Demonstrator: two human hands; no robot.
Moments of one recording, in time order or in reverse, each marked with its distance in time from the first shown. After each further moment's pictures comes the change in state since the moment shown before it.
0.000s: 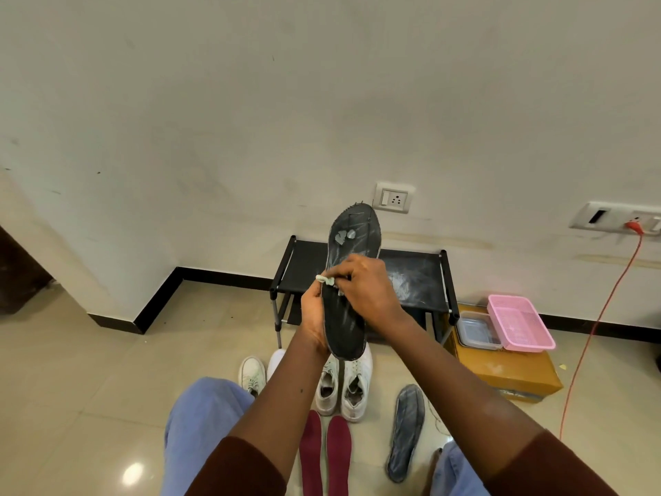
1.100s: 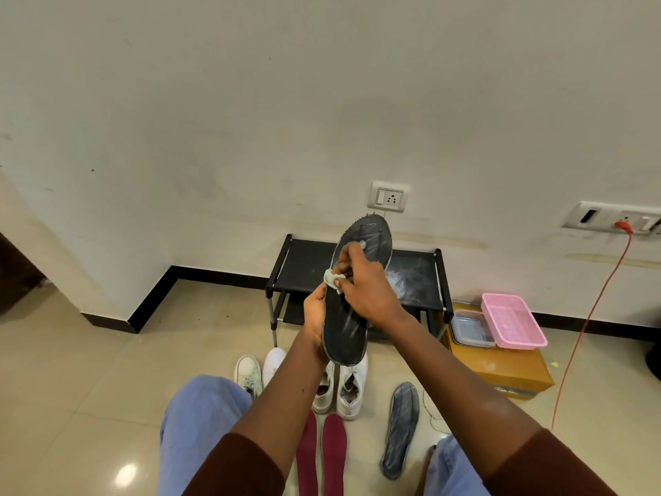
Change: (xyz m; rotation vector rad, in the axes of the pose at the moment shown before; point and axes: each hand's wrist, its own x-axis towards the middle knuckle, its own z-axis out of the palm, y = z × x) left_hand -0.004 -0.007 -0.003 0.138 0.084 -0.082; right_hand -0.004 0.010 0.001 0.148 -0.077 0.142
